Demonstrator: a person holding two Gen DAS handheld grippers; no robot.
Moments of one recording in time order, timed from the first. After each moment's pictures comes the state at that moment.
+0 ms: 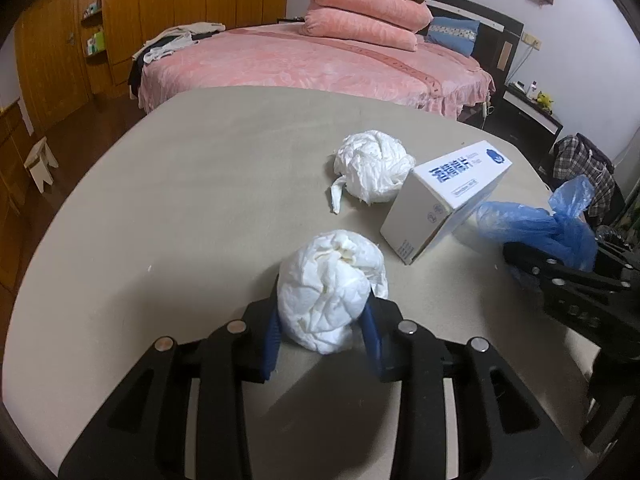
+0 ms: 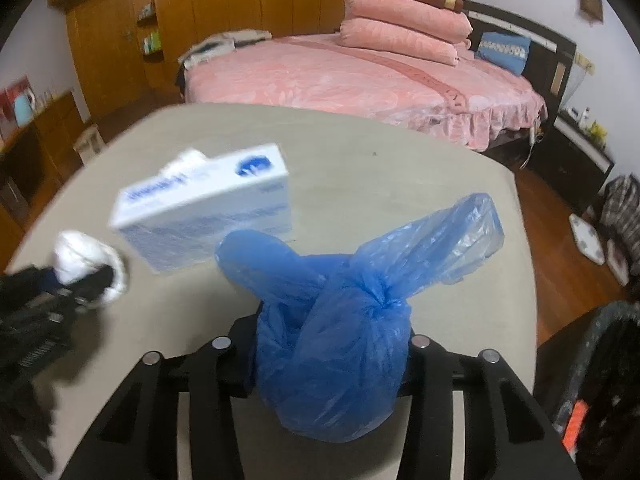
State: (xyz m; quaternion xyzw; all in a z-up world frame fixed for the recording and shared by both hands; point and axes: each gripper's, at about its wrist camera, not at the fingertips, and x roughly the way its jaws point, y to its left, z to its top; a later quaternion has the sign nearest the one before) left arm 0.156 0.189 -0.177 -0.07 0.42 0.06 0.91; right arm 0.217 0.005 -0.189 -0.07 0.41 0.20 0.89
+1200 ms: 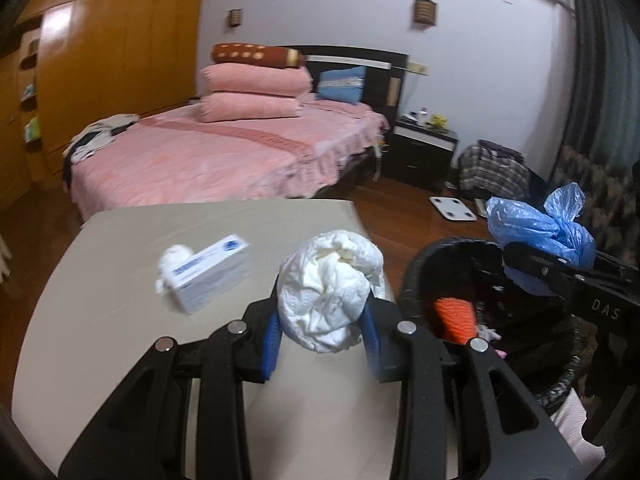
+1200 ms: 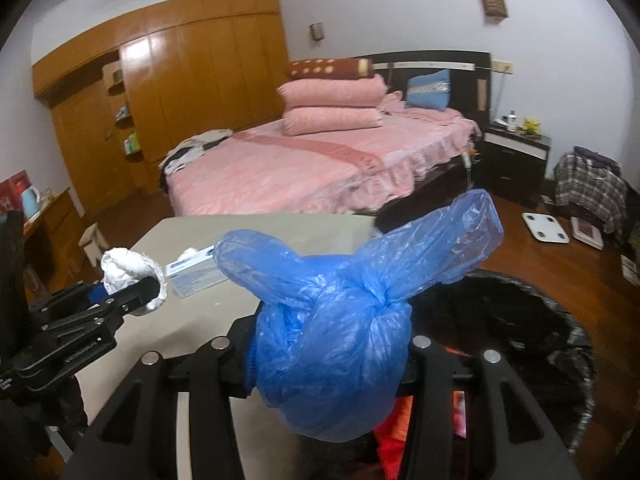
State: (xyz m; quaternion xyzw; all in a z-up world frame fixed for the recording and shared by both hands) left arm 0.079 0.012 -0.065 -0.02 0.30 -0.10 0.95; right arm 0.100 -0.194 -0.070 0.03 0.30 0.15 0.94
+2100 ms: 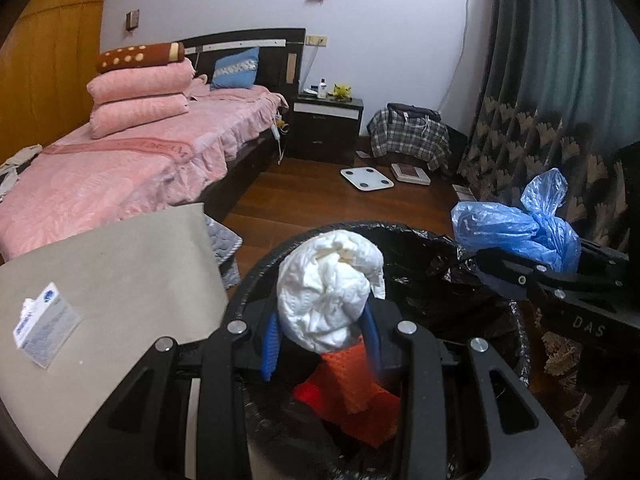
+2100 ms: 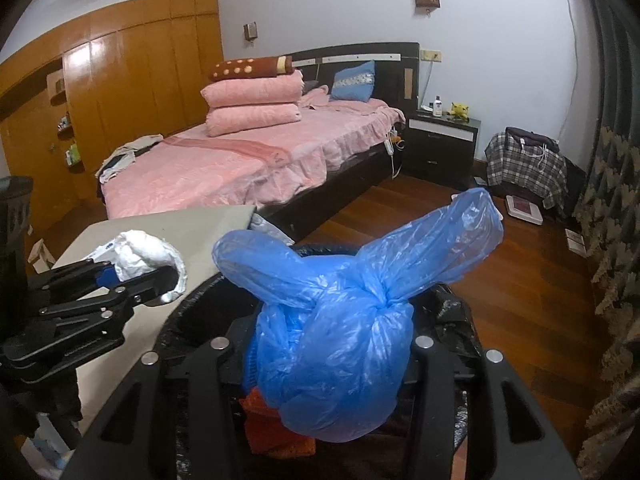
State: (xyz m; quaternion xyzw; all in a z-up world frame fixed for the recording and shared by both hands) left arm 0.131 -0.151 -0.100 0.03 0.32 -0.25 0.91; right arm 0.097 -0.329 -0.095 0.03 0.31 0.04 0.95
